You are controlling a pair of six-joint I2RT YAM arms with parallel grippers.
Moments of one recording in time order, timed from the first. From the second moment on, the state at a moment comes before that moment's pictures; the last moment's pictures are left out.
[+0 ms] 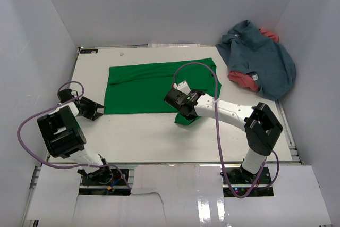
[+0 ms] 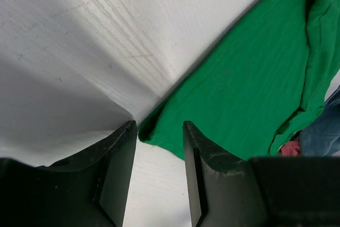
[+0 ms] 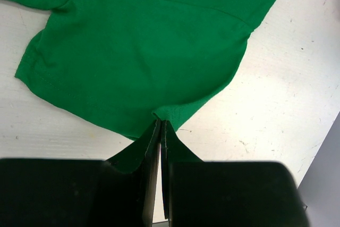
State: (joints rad) left arm 0.48 1.61 0.79 -0.26 0.43 -0.69; right arm 0.98 1.71 1.30 -0.91 0.59 0.43
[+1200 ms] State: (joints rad) left arm 0.47 1.61 0.75 -0.23 0.45 -0.70; right arm 0.98 1.71 1.29 -0.90 0.59 0.43
